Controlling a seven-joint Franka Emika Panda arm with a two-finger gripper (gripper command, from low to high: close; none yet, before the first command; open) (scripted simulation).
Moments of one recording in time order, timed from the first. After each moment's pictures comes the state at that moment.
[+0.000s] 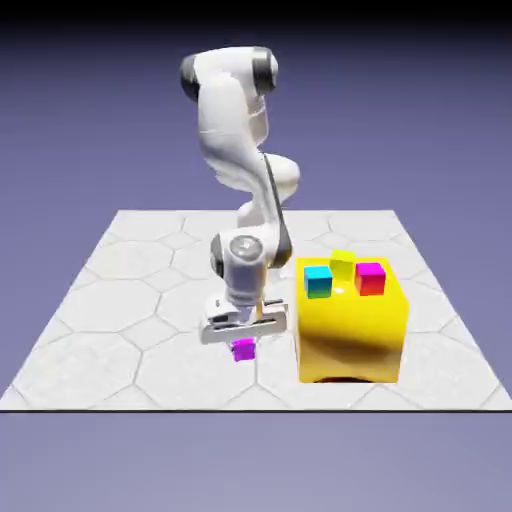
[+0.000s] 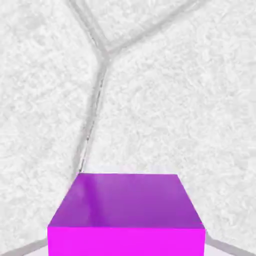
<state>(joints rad) 2.52 -0.20 -2.63 -2.61 -0.31 2.60 0.71</state>
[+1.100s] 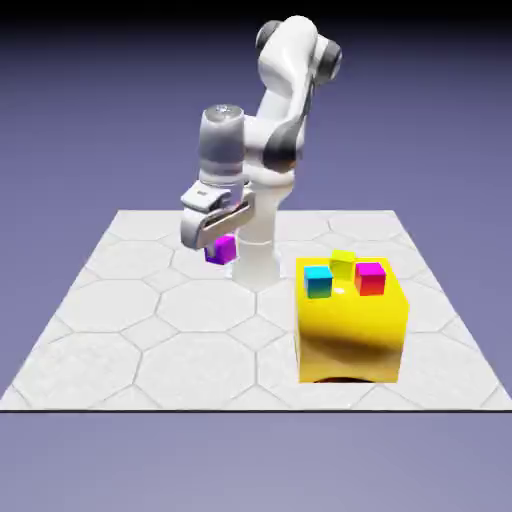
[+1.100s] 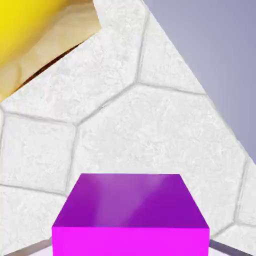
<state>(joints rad) 2.22 0.56 -2.42 -2.52 0.35 2.05 -0.71</state>
